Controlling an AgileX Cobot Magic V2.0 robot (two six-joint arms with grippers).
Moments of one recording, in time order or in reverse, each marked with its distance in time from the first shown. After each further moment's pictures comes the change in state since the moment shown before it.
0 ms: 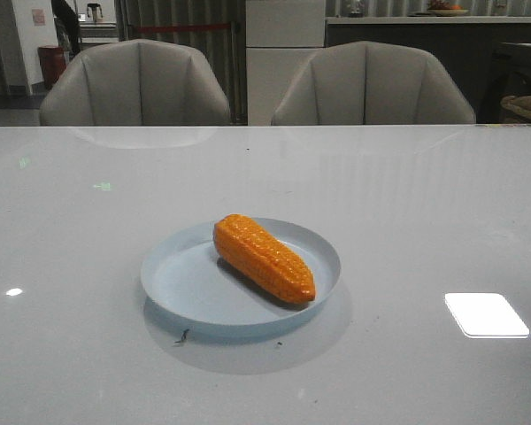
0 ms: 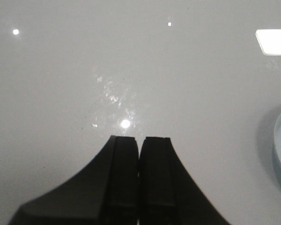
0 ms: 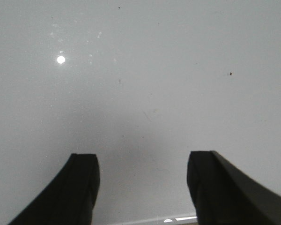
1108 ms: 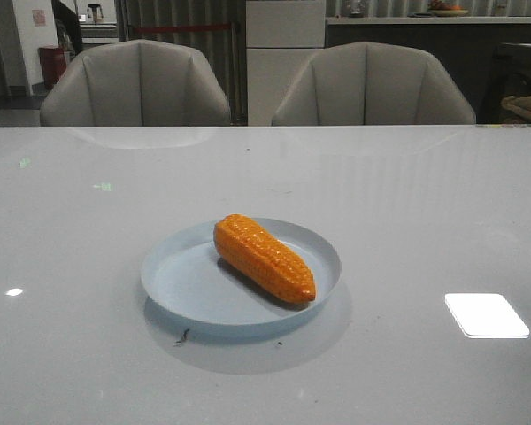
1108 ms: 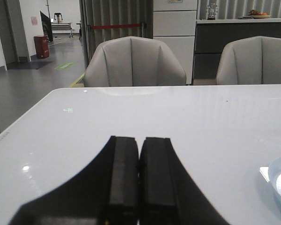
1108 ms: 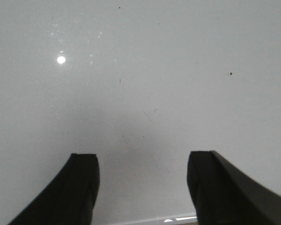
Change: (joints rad) left arm 0.000 -0.859 0.623 0.003 -0.322 0.000; right arm 0.000 0.000 0.000 0.000 0.000 0.000
